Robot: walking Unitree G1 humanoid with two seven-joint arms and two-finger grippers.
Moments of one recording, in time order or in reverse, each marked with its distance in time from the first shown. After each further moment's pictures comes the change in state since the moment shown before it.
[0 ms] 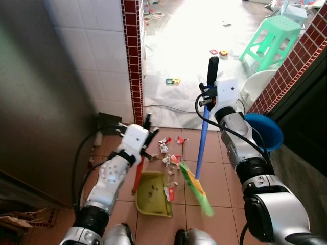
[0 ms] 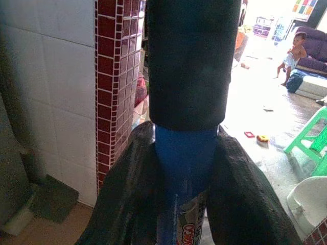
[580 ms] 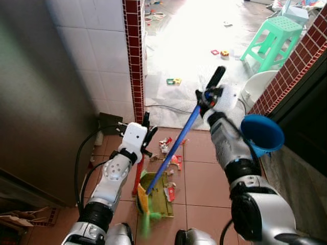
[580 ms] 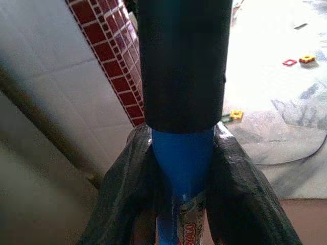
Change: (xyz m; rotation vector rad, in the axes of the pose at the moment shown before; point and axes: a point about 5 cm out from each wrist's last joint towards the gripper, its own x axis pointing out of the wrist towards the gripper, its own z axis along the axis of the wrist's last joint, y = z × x) left arm 0.008 -0.004 -0.001 -0.036 0.012 0.026; right arm 0.005 0.013 -0.009 0.511 0.089 -0.076
